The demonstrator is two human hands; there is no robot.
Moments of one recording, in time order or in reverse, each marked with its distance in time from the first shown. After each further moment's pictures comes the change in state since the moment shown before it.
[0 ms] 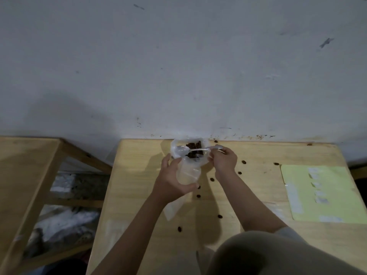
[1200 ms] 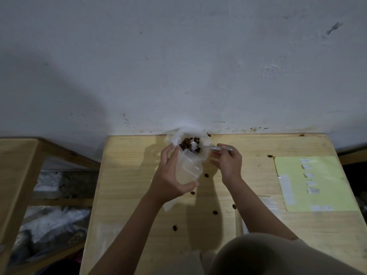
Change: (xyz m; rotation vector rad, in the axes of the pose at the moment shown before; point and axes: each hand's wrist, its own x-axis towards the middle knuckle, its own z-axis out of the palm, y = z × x) left_hand 0.011 -0.002 0.010 0.011 0.006 0.273; right_hand 0.005 0.008 -0.032 -0.044 0.017 -0.108
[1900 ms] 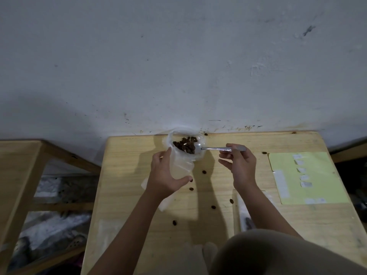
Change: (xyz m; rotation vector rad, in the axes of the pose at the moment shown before) left_hand -0.012 0.007 -0.008 0.023 0.006 -0.234; right_hand -0.048 -0.028 -0.041 0.119 -0.064 -0.182
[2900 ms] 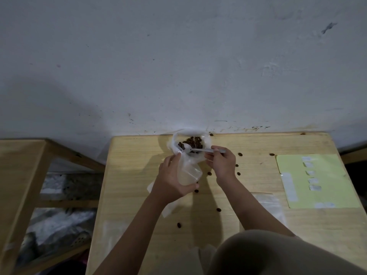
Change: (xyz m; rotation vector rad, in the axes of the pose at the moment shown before) left_hand 0.001 -0.005 0.005 0.070 -0.079 0.041; right_hand 0.021 0.042 0.051 -0.114 0.055 0.214
